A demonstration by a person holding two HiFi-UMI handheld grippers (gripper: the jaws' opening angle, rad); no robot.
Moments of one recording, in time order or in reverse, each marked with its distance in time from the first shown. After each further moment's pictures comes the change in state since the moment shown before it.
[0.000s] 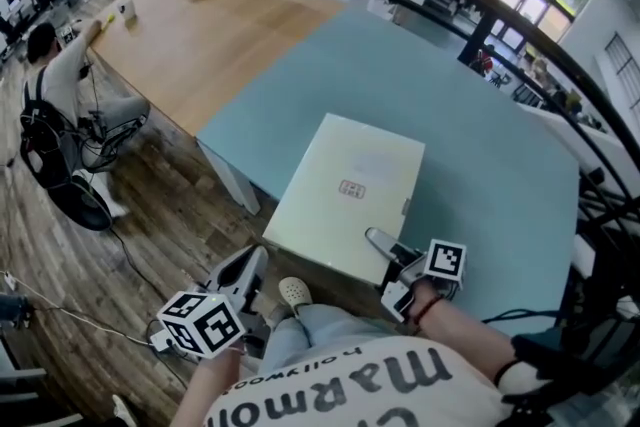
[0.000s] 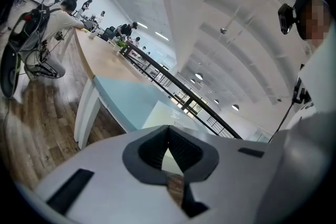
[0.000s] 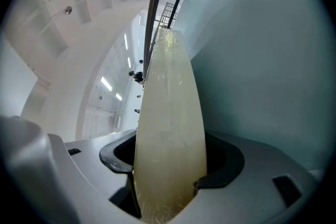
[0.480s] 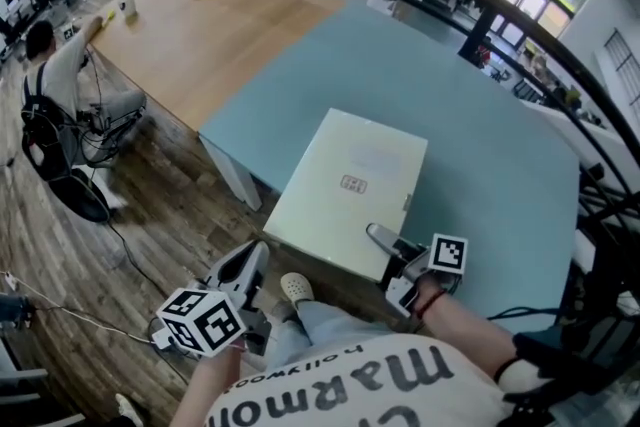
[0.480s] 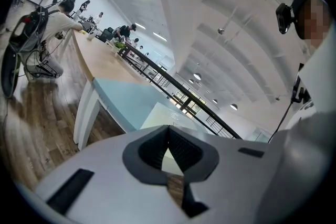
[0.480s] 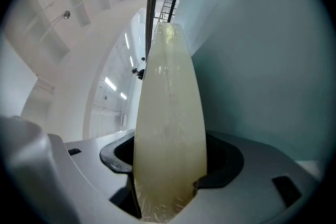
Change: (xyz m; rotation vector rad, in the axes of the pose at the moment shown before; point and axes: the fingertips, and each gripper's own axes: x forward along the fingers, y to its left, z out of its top) left arm -0.009 -0.002 0.004 0.015 -0.007 -0.012; right arm 0.003 0.005 -0.011 0.026 0.046 0.065
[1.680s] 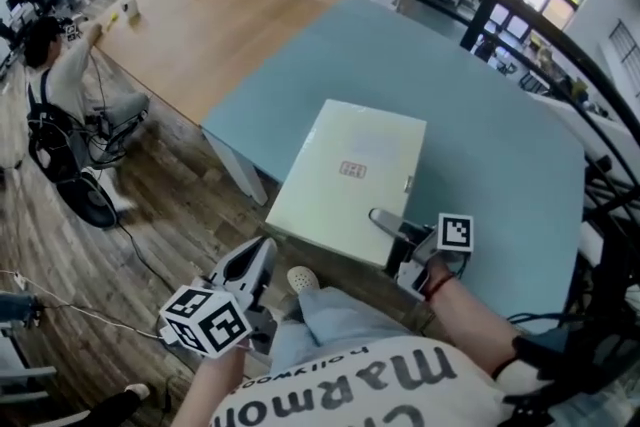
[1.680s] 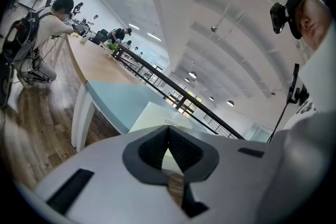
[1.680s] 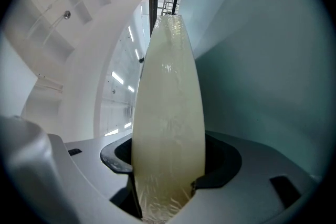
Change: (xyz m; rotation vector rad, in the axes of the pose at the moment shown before) left arm -0.004 -0.030 0.001 0.050 0.003 -0.028; right arm 0.002 0.022 0.007 -0.007 0.113 0.090
